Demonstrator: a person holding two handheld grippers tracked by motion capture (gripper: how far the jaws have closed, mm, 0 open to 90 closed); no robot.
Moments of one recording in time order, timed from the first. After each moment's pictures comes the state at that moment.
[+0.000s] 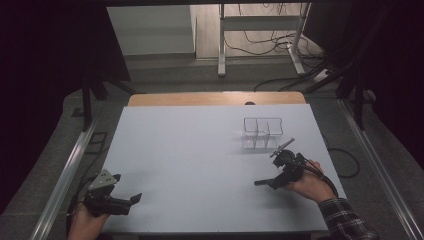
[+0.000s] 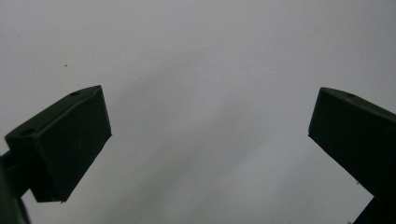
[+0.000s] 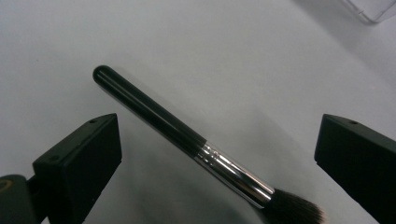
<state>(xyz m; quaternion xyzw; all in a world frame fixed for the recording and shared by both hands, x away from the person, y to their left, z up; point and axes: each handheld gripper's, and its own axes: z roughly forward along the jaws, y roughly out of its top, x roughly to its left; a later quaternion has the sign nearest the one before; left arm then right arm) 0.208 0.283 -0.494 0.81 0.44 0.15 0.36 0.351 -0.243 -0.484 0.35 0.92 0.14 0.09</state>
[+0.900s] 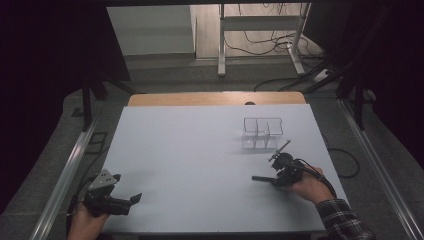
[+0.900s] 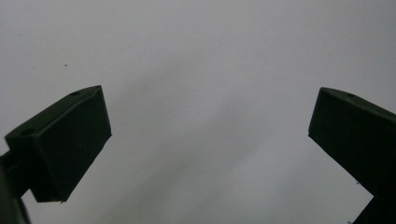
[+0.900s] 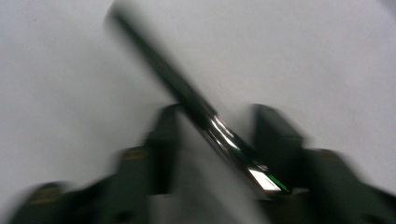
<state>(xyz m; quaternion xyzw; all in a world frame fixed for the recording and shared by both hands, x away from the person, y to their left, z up) 0.208 0.283 -0.494 0.81 0.44 0.15 0.36 0.350 -0.241 -0.491 0.34 0.93 0.10 0.05</state>
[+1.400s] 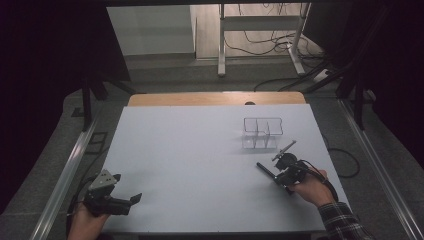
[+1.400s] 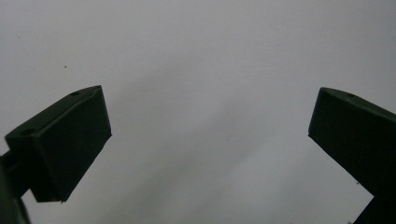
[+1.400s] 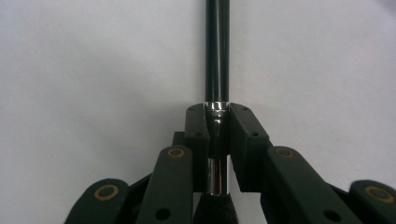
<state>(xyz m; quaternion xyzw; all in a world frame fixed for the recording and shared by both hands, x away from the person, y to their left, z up) 0.208 0.282 -0.494 0.81 0.44 0.16 0.36 0.346 -0.250 -0.487 0.35 0.93 0.13 0.05</state>
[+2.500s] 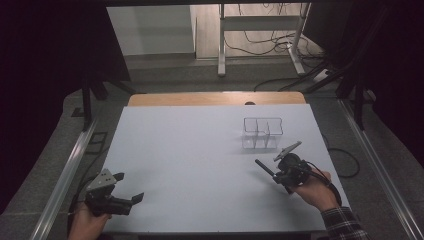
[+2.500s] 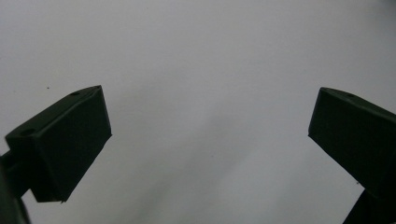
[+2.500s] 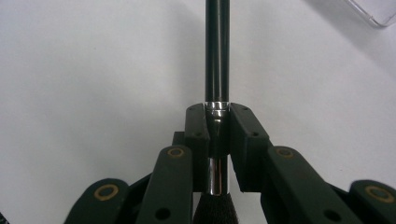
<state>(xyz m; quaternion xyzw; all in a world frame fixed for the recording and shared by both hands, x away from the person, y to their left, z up) 0.209 0.280 -0.491 0.80 0.42 0.14 0.40 0.329 -0.248 -0.465 0.33 0.92 0.17 0.08</state>
